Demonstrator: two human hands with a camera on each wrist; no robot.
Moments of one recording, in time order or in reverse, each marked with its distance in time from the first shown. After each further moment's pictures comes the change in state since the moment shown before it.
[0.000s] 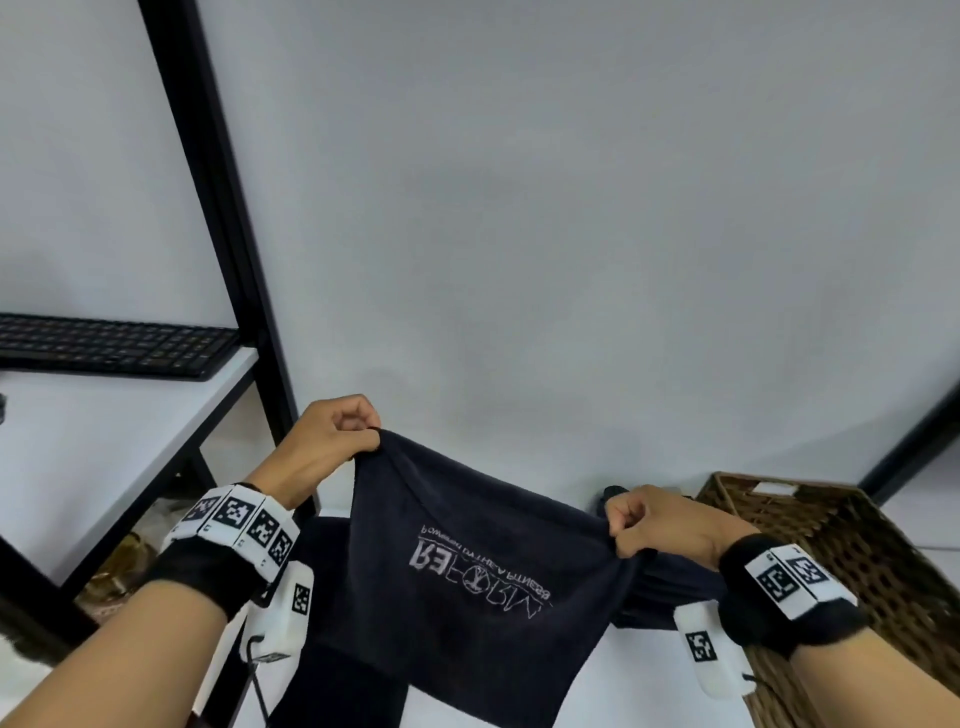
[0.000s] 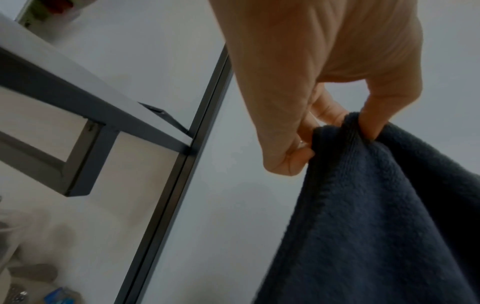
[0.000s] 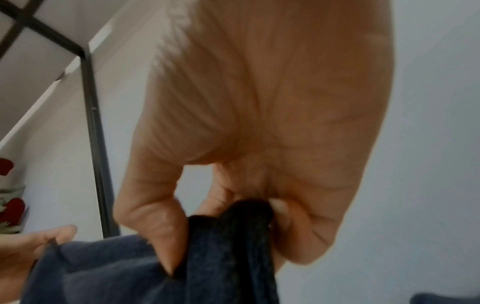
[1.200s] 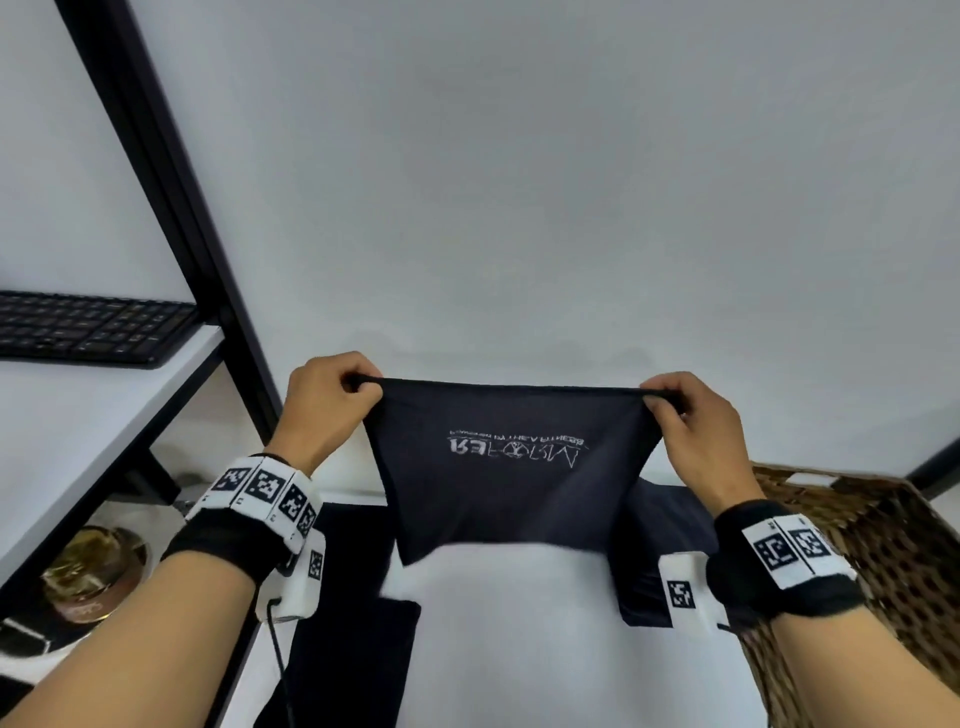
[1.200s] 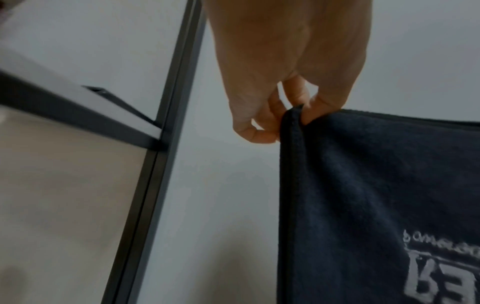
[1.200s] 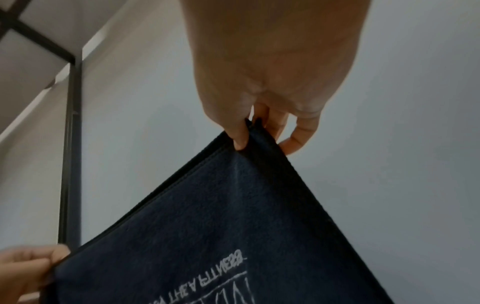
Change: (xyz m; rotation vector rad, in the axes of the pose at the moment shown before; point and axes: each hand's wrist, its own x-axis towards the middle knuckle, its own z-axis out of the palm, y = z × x) left_hand 0.070 -0.017 0.023 0.385 0.315 0.118; right_hand 0.078 0.003 -0.039 0.039 0.905 -0.288
